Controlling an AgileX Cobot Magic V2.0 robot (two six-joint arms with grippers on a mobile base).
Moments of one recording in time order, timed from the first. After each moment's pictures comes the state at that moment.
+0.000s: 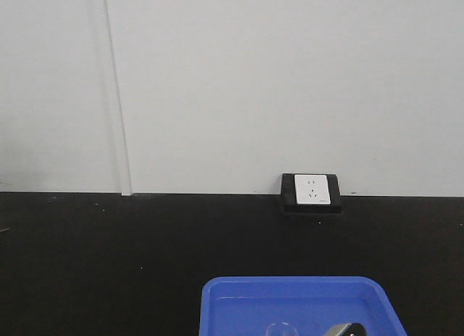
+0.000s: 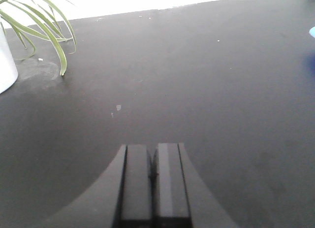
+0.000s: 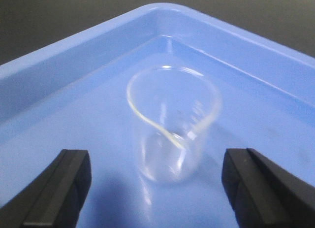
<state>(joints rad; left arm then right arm) -0.01 -0.02 0.03 0.06 0.37 0.02 0.30 1.89 -0.49 -0.45 -0.90 0.08</state>
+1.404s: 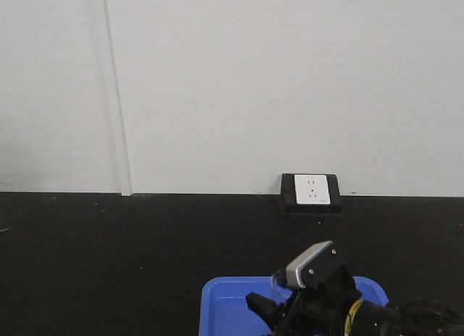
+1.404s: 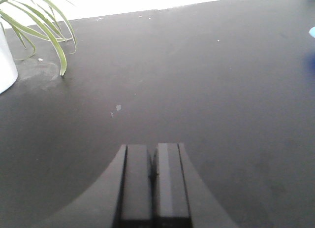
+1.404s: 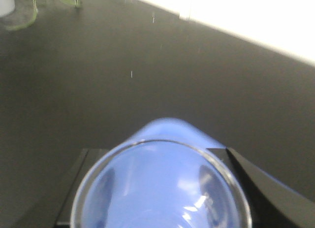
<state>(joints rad) -0.01 -0.02 0.03 0.06 0.37 0.02 0.35 1.67 -0.78 -0.71 -0.56 0.49</state>
